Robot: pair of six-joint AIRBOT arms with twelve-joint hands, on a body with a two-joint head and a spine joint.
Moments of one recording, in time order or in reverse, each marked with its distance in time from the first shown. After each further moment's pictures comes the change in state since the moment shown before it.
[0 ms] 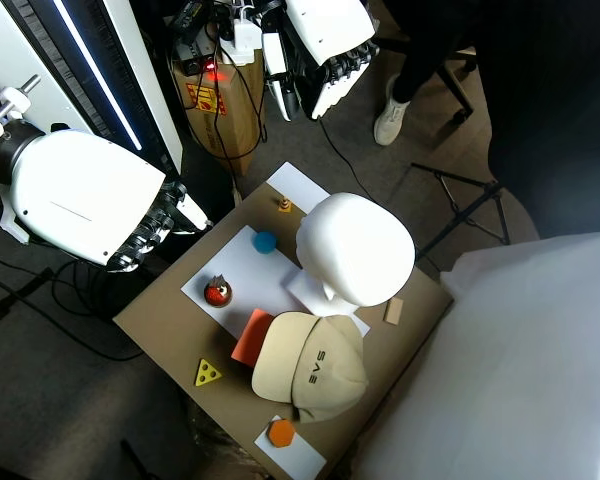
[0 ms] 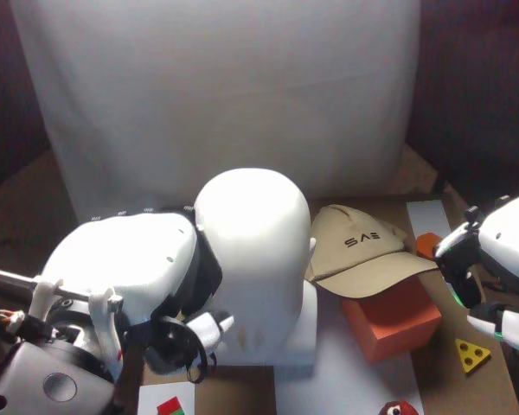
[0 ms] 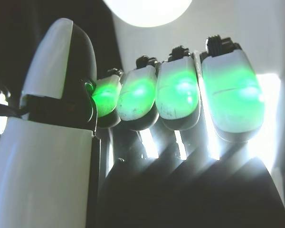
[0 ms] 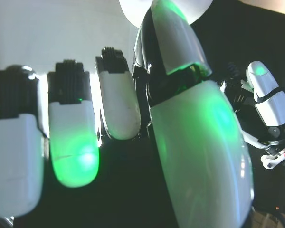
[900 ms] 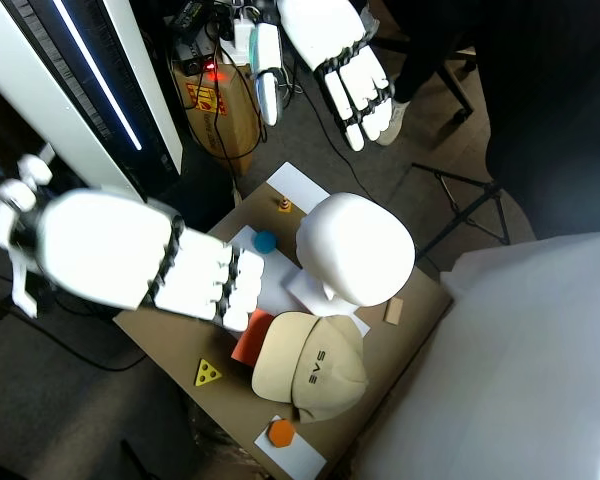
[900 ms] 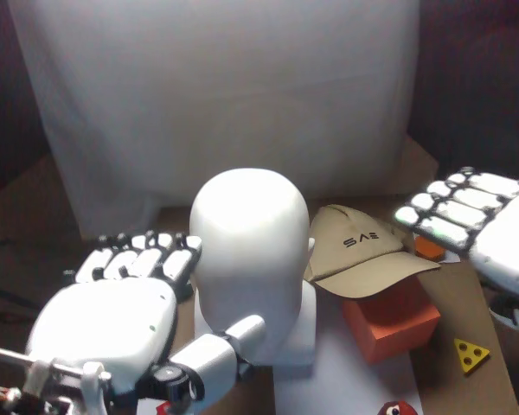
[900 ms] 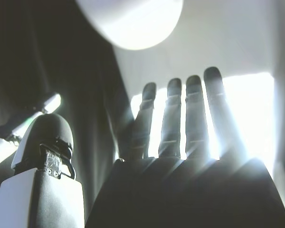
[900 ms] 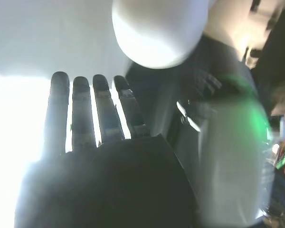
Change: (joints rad) left arm 0.225 -0.098 0.055 0.119 -0.122 -0.103; right arm -0.123 -0.158 0.313 -0.414 -0.124 0.100
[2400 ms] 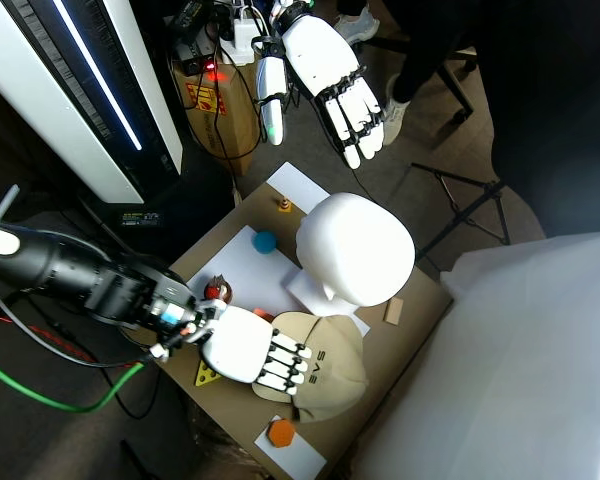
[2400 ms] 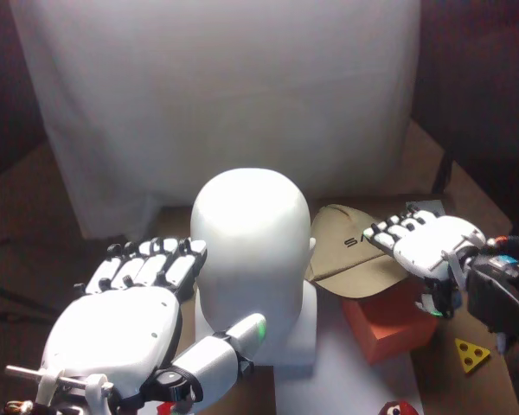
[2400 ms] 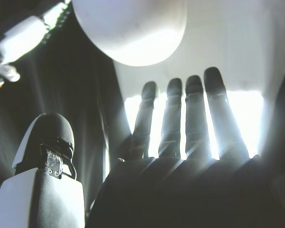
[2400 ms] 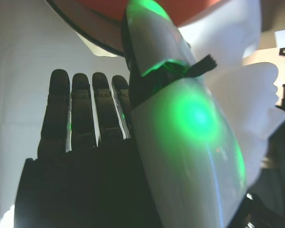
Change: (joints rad) left arm 0.072 -0.088 0.117 0.089 -0.035 -0.155; right arm 0.001 -0.729 1.012 0.057 -0.267 0.312
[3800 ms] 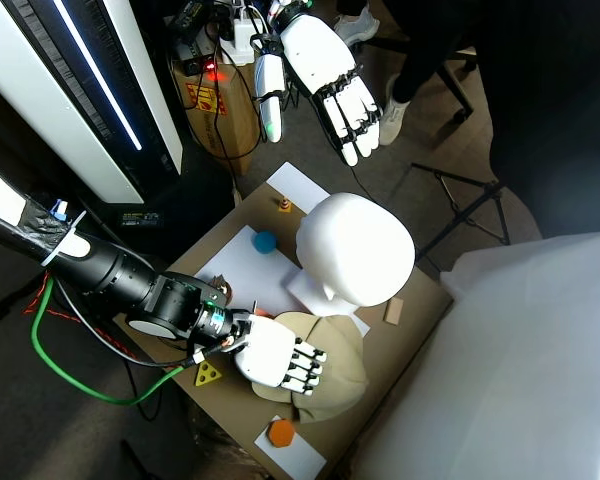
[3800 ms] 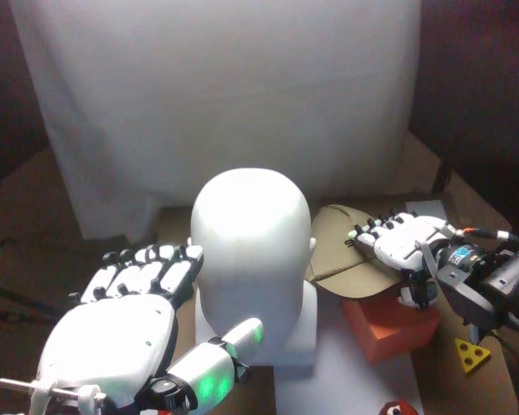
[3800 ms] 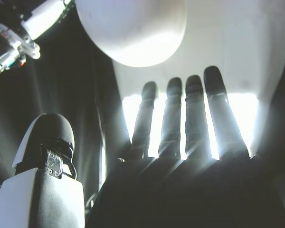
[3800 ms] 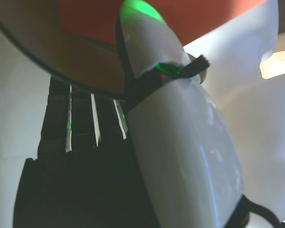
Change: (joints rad) left arm 0.027 -0.007 -0.003 0.015 -0.028 -0.043; right arm 0.020 -0.225 0.390 -0.515 -0.134 0.568
